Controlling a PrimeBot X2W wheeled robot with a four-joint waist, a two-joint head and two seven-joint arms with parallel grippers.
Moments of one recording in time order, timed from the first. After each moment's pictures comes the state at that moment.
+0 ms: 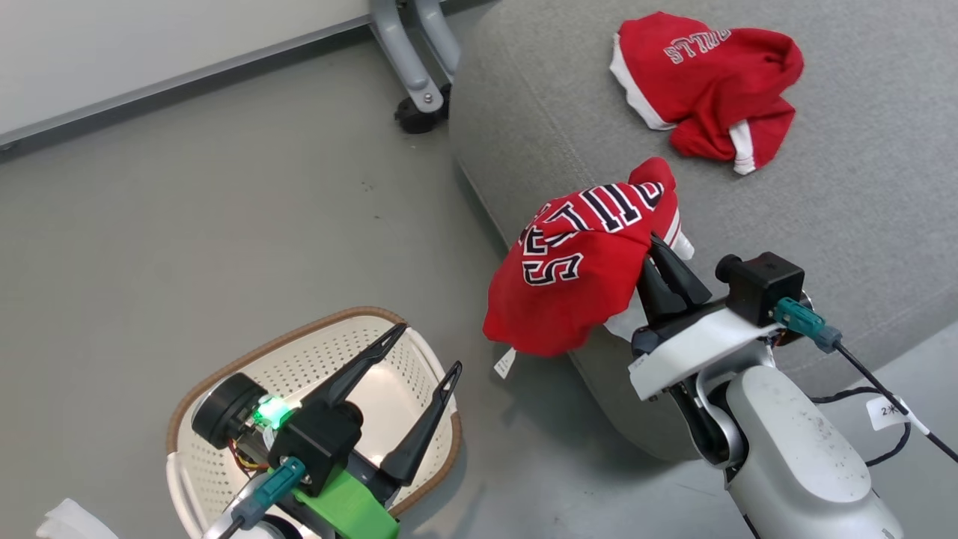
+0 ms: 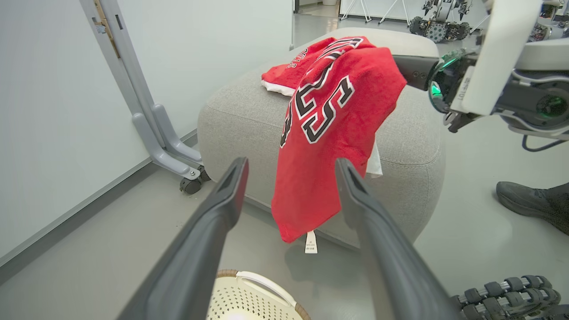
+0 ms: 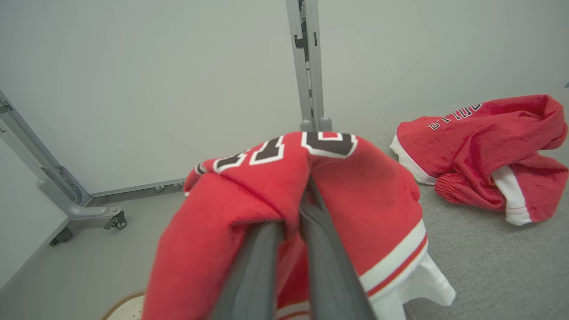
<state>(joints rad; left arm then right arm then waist) -0.15 0.41 -0.60 -0.18 -0.30 -0.08 0.00 -0.41 -0.13 0.36 0.35 0.40 0.13 -0.26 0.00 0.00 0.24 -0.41</state>
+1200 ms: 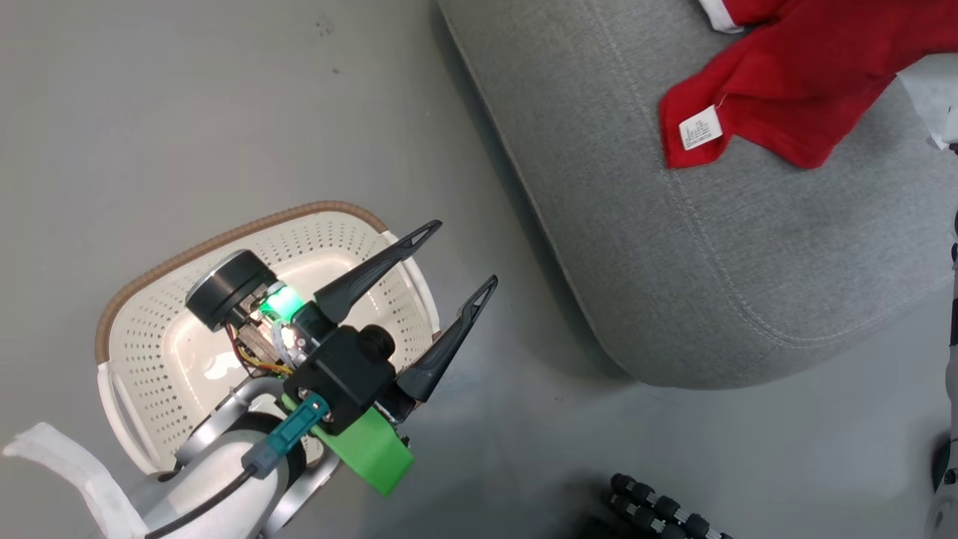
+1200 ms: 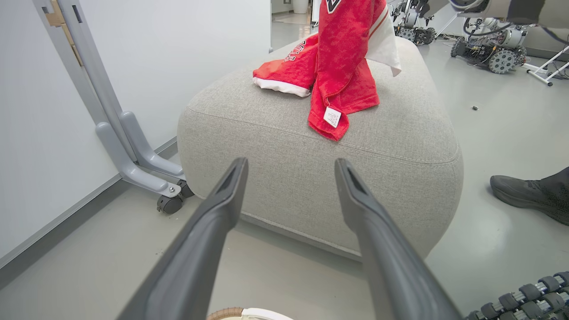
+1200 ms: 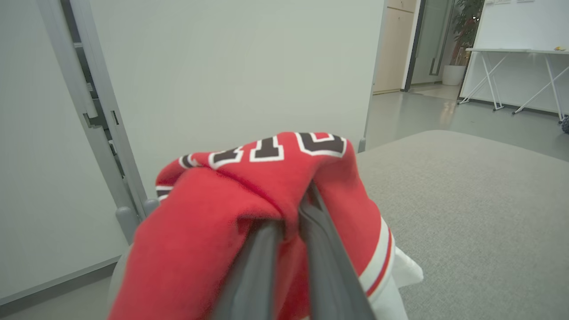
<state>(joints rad) -0.43 0.47 -0.68 -0.26 -0.24 -0.12 0.05 -0.76 -0.25 -0.28 0.45 0.35 0.13 -0.26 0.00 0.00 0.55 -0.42</state>
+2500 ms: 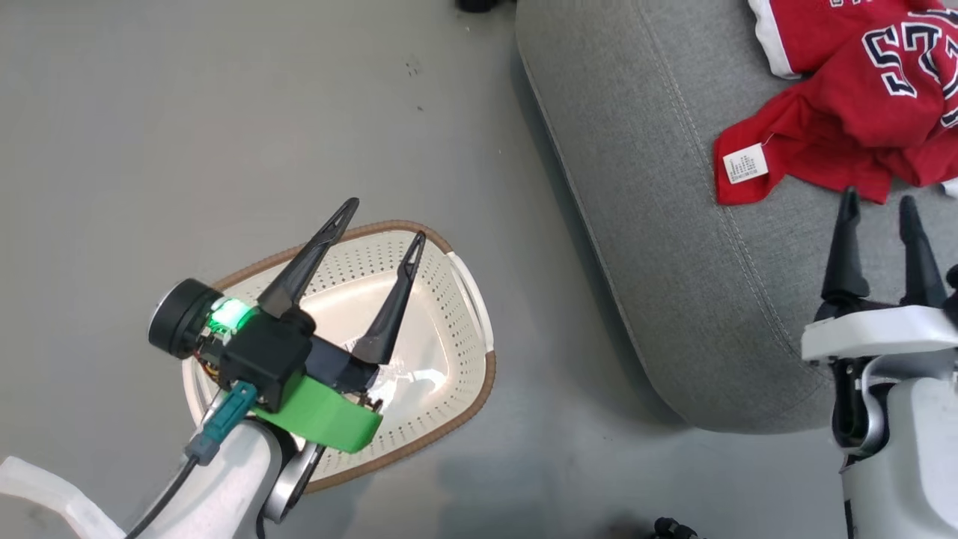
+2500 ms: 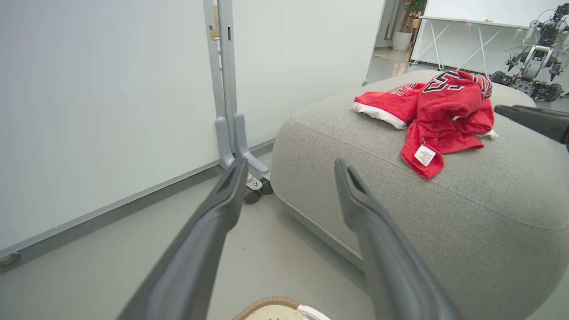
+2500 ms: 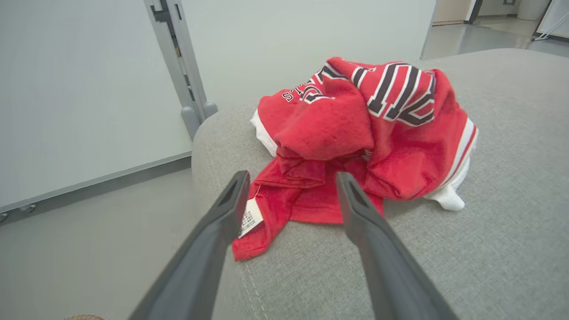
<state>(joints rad) -0.38 0.39 -0.59 -0.06 -0.33 0.03 -0.20 -0.31 -0.06 -0.24 0.26 0.22 0.13 -0.26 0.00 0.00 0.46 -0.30</state>
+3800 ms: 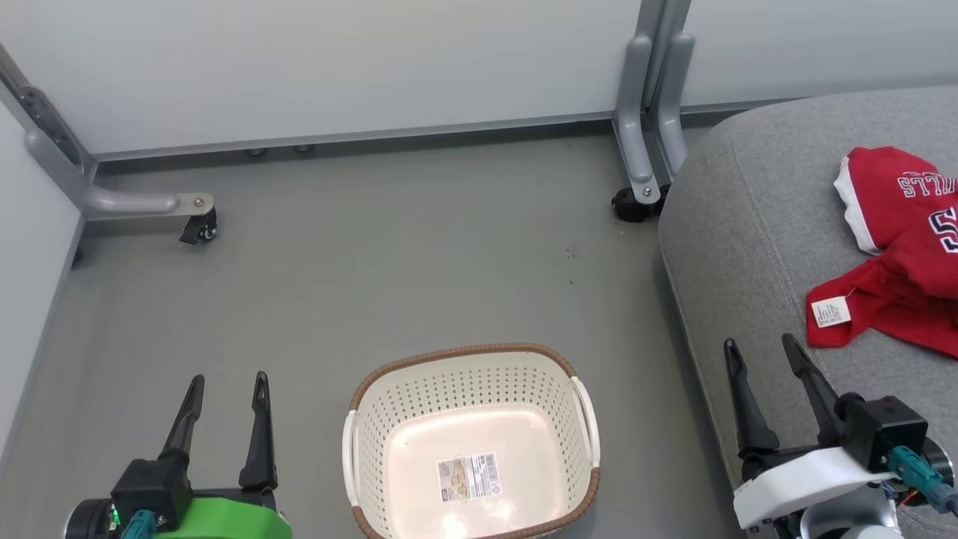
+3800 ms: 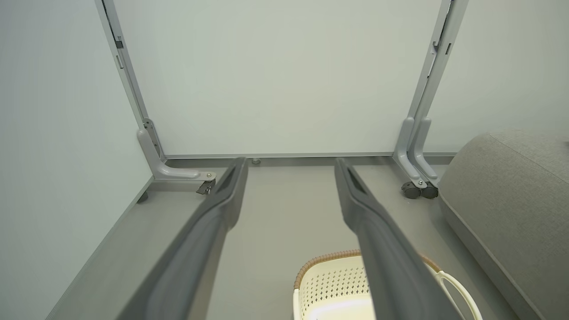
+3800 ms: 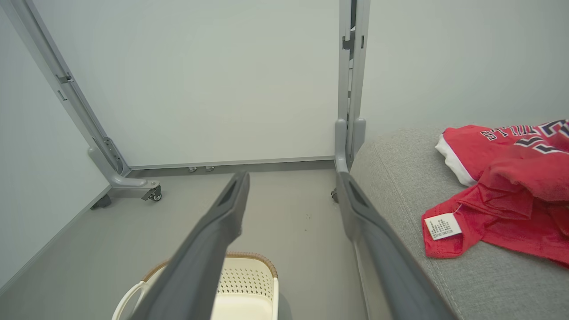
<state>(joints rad) 0.04 0.20 -0.16 0.12 -0.31 0.04 -0.26 0.09 -0.05 0.00 -0.06 0.14 0.13 -0.10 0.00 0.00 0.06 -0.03</state>
